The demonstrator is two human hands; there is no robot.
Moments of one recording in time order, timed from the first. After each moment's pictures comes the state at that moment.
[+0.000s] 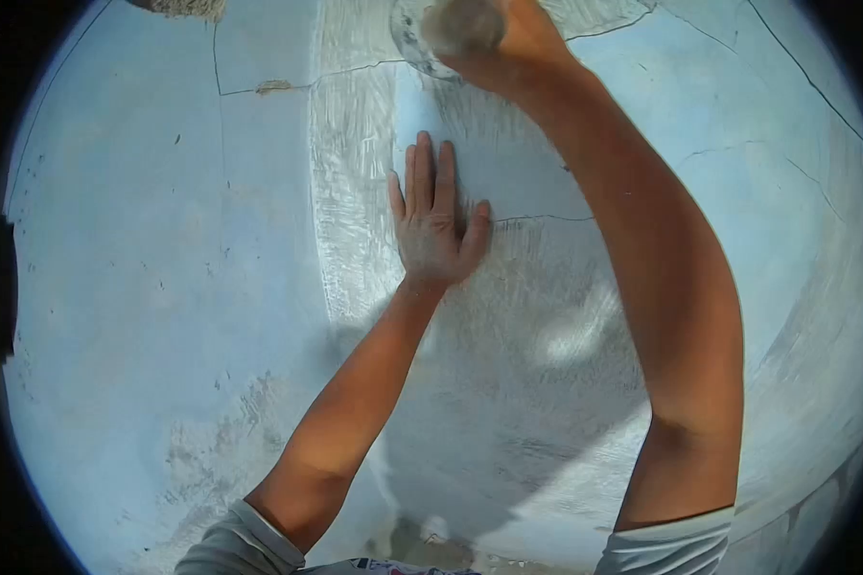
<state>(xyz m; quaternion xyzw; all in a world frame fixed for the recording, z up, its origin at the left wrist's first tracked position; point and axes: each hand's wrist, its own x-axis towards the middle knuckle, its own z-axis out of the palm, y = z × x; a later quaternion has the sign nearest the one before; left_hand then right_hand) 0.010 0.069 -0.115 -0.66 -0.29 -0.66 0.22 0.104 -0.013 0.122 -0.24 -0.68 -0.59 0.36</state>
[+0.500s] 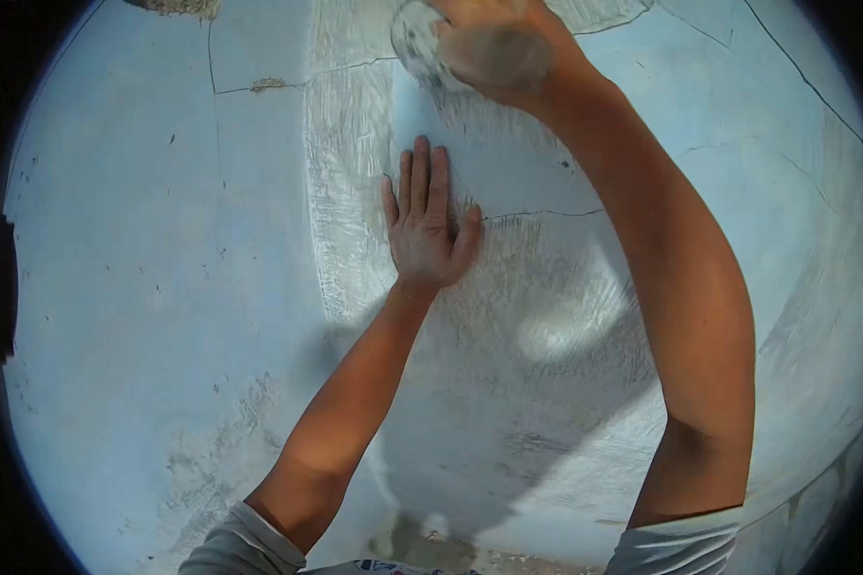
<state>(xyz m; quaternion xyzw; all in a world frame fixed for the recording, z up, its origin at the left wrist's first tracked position) 0.001 0.072 -0.128 -0.66 -0.29 -0.65 0.22 0.094 -0.064 0.118 -0.42 -0.75 -0.41 0.31</state>
